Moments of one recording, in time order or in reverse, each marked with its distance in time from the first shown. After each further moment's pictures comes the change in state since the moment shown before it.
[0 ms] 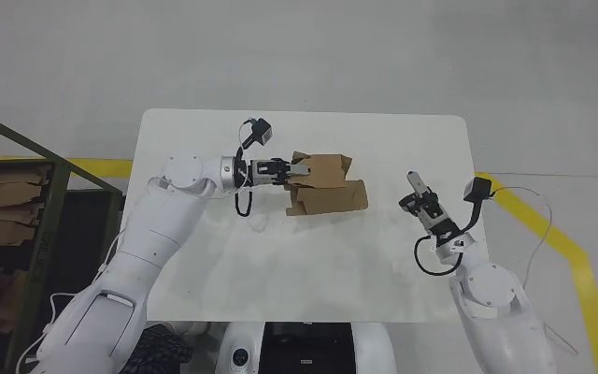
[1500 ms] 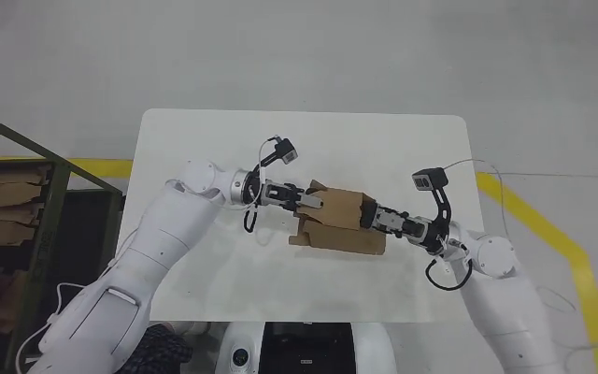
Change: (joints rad) left arm -0.035 -0.006 0.145 0.009 -0.179 -0.104 -0.200; right arm 0.232 0.037 -0.122 0.192 0.382 -0.304 0.751
